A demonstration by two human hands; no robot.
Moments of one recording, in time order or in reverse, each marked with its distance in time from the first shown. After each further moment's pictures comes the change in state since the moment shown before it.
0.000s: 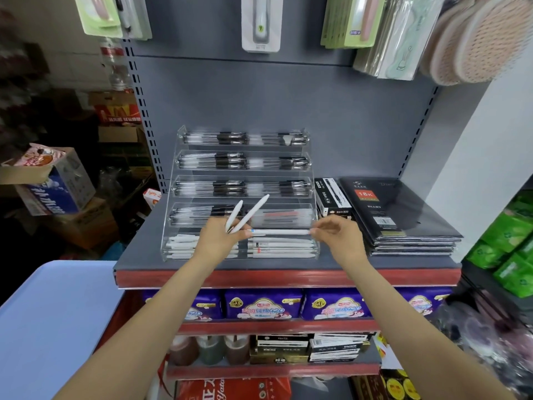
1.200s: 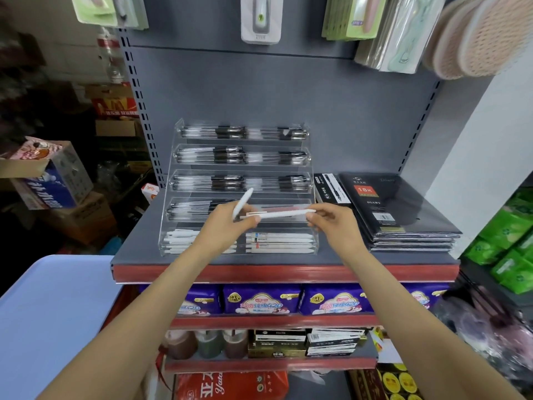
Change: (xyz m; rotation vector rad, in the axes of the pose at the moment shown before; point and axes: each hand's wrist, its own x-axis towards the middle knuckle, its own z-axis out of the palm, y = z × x) left_hand -0.002 0.017 -0.001 0.047 -0.131 0.185; right_hand 0.006 -0.016 0.002 0.070 -0.090 -0.111
